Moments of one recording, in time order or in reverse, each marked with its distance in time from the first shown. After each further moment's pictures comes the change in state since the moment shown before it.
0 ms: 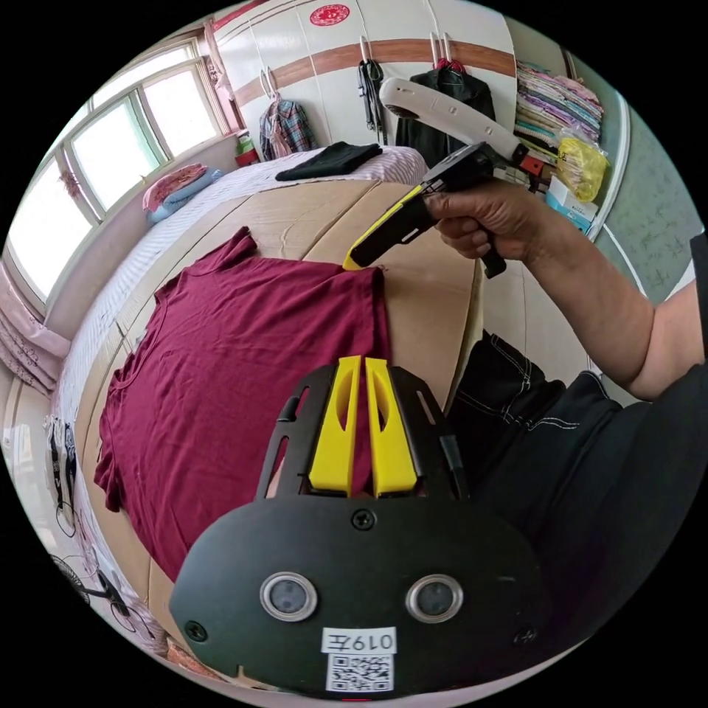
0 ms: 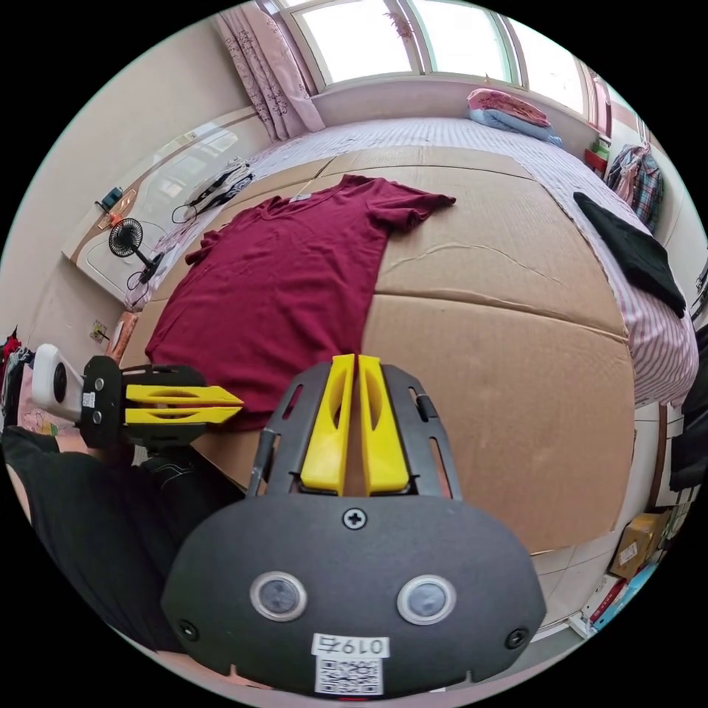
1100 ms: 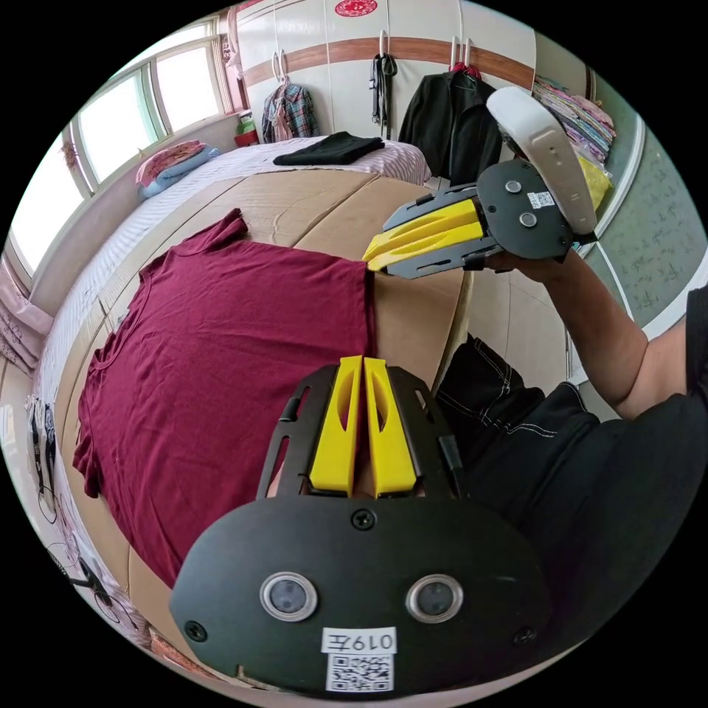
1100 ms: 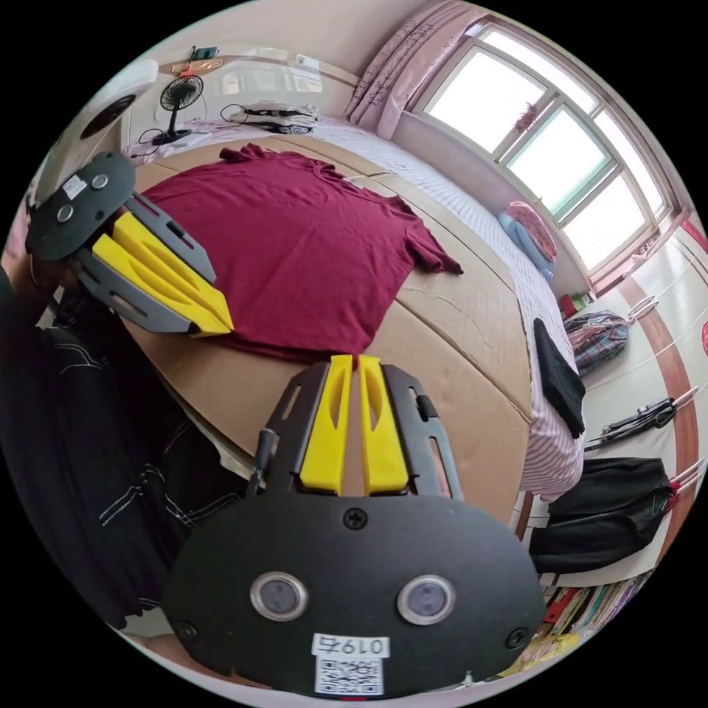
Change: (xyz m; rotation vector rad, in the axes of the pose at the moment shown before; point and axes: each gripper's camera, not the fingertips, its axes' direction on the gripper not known) left arm -0.022 0.006 -0.015 -0.048 0.068 -0.065; right arm -0.186 0.101 0.027 0.053 0.450 -0.481
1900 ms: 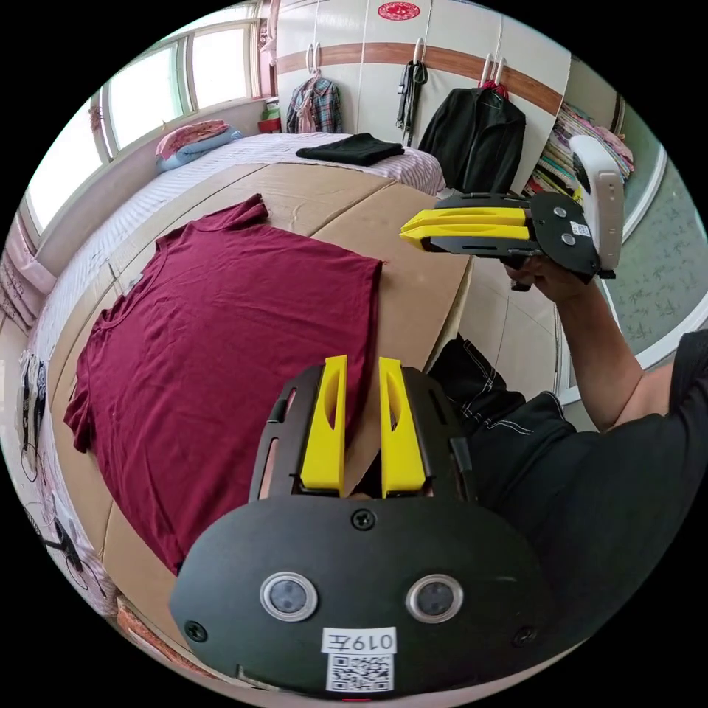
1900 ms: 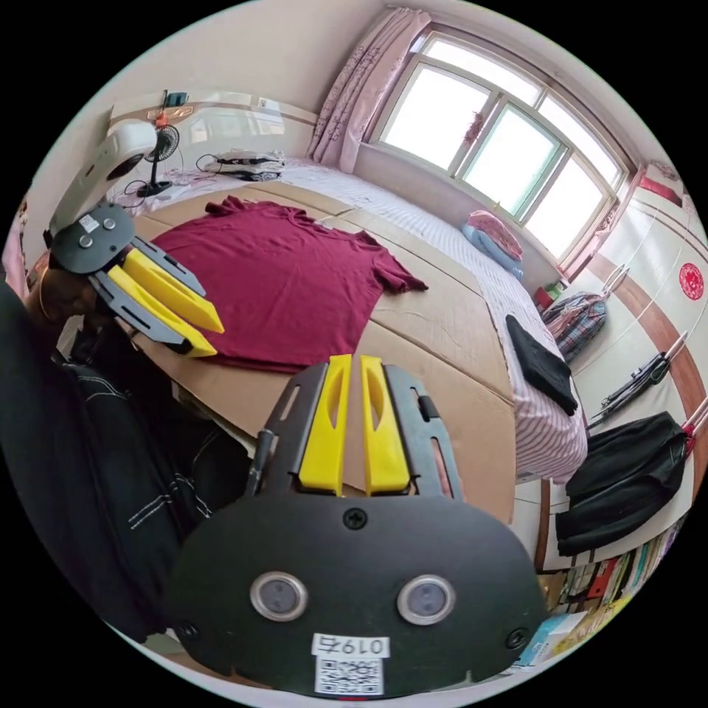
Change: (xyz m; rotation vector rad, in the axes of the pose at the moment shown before) left arm -0.013 0.049 -0.033 0.018 0.002 -0.126; right arm -0.037 0.030 -0.058 0.164 0.017 0.143
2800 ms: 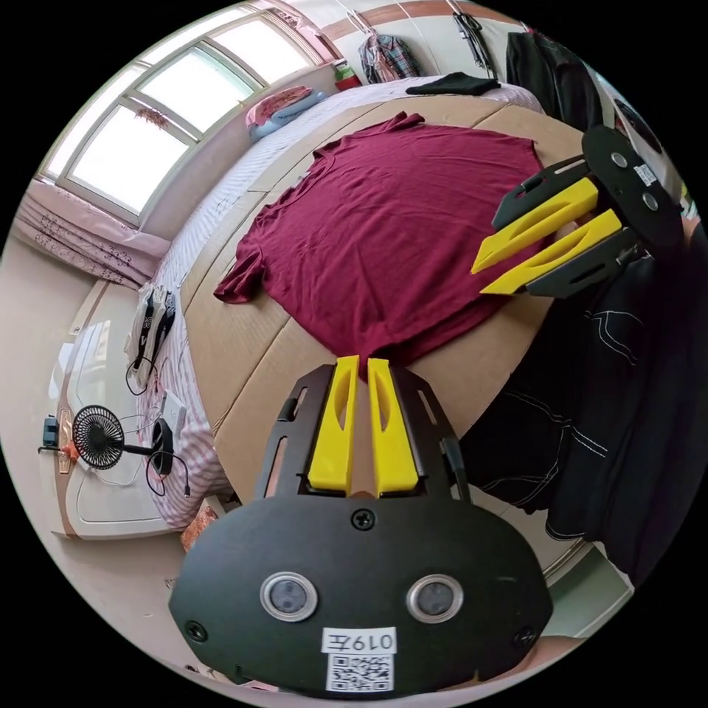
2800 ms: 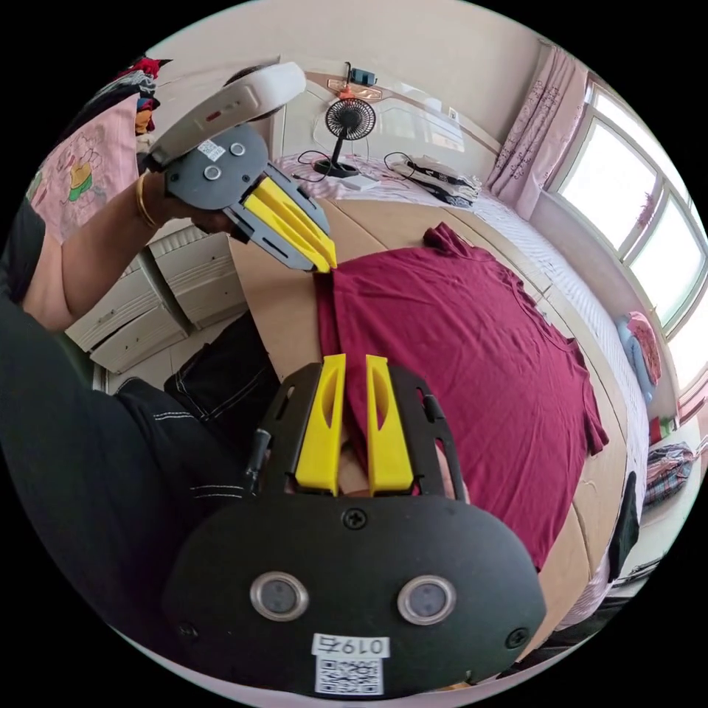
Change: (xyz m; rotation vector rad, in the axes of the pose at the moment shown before) left arm -0.068 0.166 -0.054 -0.211 -0.462 -0.018; right arm -0.248 -0.117 0.055 0.018 -0.449 -0.407
